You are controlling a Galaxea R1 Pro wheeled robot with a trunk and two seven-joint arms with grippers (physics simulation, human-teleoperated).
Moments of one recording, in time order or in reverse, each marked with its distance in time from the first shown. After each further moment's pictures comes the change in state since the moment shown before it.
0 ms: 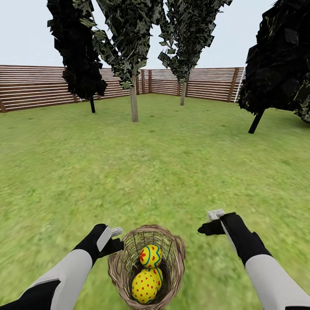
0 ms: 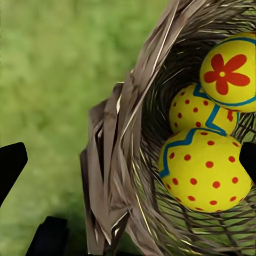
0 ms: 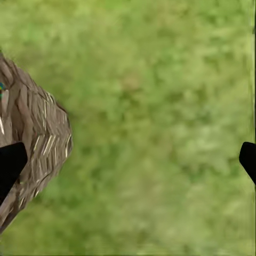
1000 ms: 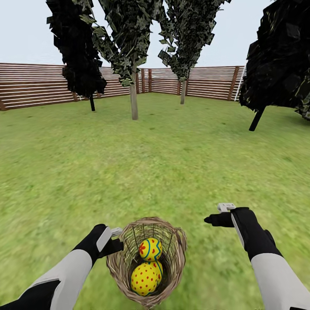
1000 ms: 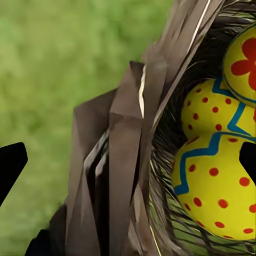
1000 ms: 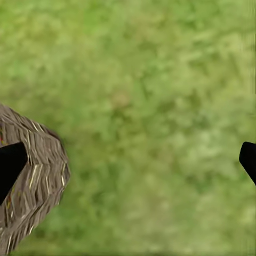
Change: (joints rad) left arm 0.001 0.002 -0.001 0.003 0.000 0.000 0.000; right arm 0.000 -0.002 -0.166 -0.116 0.003 0.059 0.002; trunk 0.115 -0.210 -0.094
